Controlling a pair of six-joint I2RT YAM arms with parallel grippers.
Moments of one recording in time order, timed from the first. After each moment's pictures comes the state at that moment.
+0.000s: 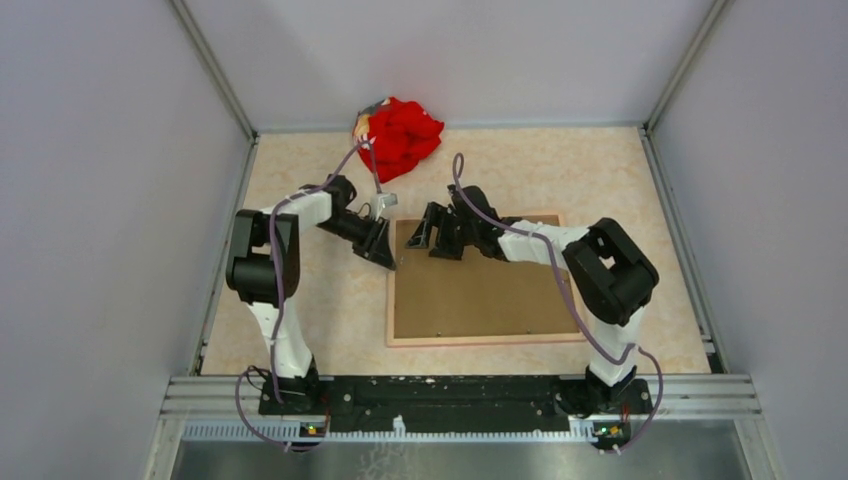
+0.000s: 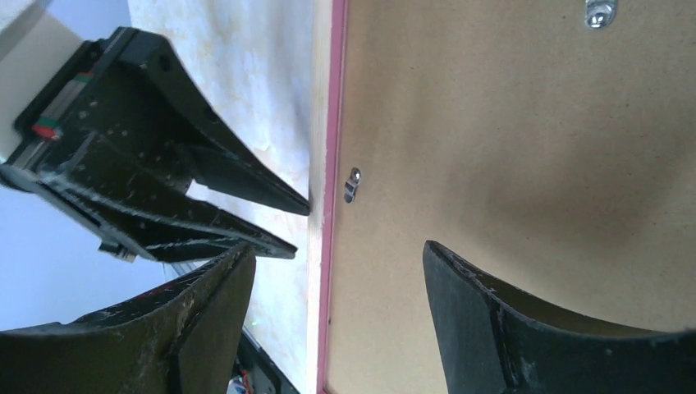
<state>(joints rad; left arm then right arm) -0.14 1.94 1.25 -0.80 0.90 0.47 0.70 1.87 1.12 0.09 -0.30 0.90</state>
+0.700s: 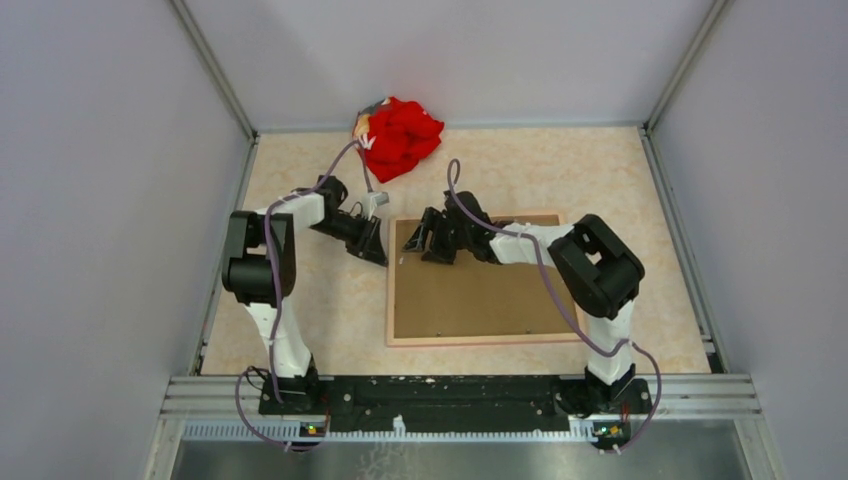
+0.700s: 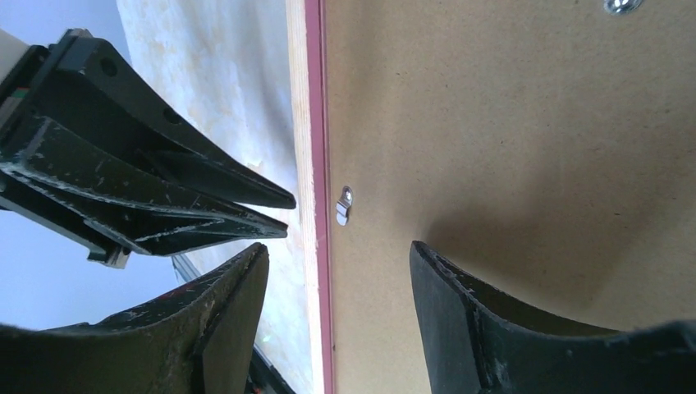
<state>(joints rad) -0.09 1.93 1.21 -0.73 0.87 0.47 0.72 1.95 1.13 0.16 -0.29 0.99</state>
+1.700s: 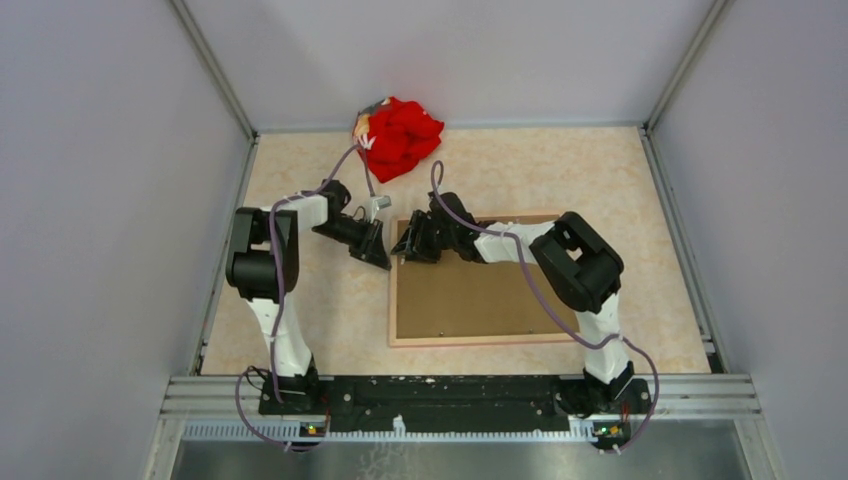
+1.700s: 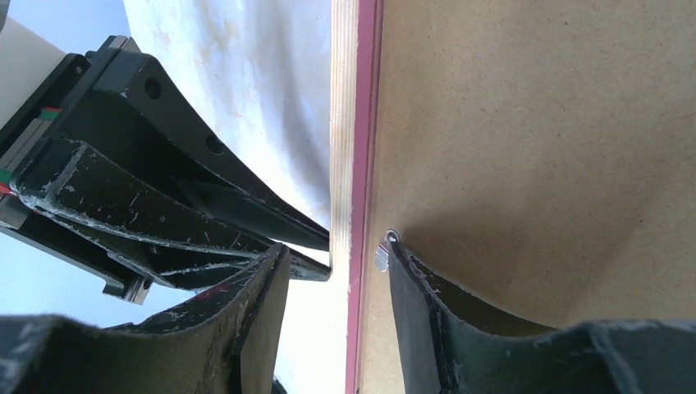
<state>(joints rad) -0.11 1.97 1.20 -0.71 0.91 0.44 0.77 2.06 1.23 0.18 -0.29 1.00</state>
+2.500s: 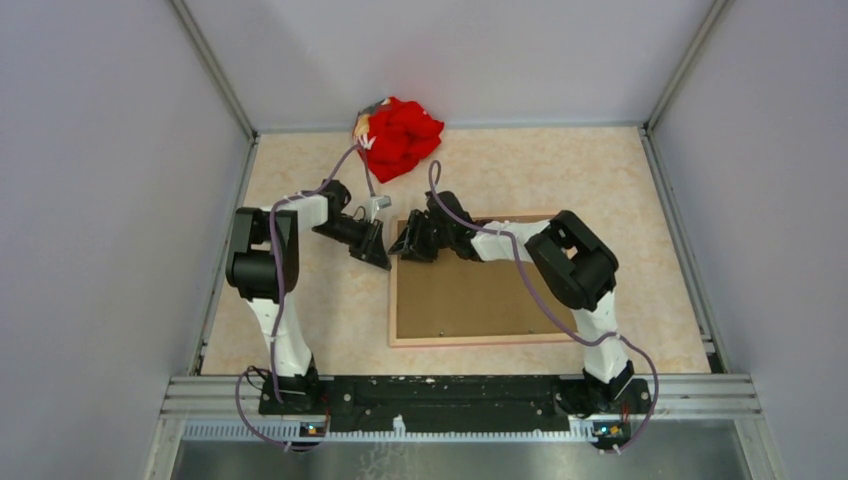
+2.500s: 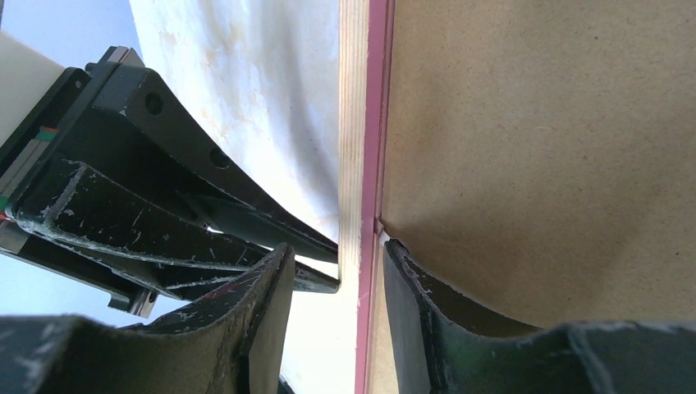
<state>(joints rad) -0.11 1.97 1.20 -0.71 0.91 0.44 0.77 2.10 1.28 0.18 -0.32 1.02</state>
